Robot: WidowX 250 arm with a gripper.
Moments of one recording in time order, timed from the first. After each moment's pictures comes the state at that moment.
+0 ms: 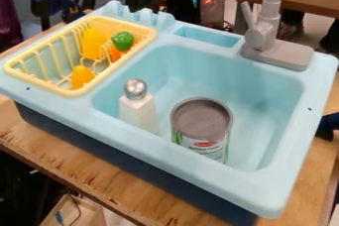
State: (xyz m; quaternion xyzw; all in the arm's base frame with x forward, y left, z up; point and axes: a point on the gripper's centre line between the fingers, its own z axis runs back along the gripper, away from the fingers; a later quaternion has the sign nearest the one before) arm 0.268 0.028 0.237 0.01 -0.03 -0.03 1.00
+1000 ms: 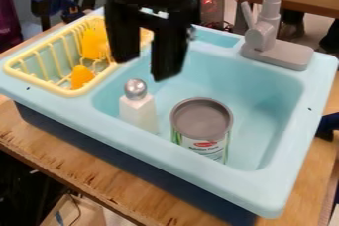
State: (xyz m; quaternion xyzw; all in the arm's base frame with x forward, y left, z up) arm 0.231 -0.032 0.201 -0.03 0.04 -0.11 0.99
